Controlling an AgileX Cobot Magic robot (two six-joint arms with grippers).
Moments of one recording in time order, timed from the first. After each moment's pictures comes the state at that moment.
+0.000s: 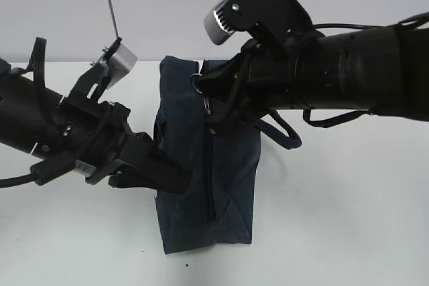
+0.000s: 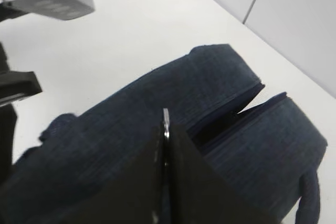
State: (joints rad) left arm -0.41 1.56 -0.84 -1.17 0.91 1.00; right arm 0.58 1.49 -0.92 1.80 0.19 -2.09
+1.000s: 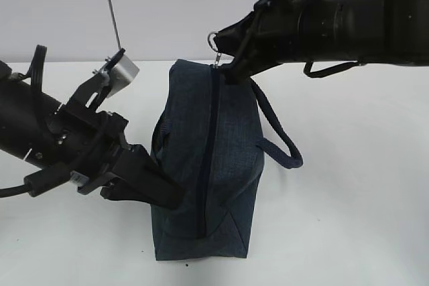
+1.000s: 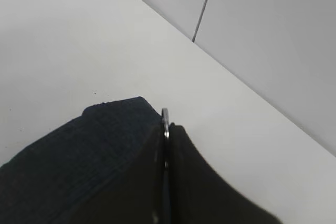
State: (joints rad) left arm -0.41 1.56 -0.84 -1.09 0.94 0.95; right arm 0.44 1.60 -1.07 1.80 0.23 -2.14
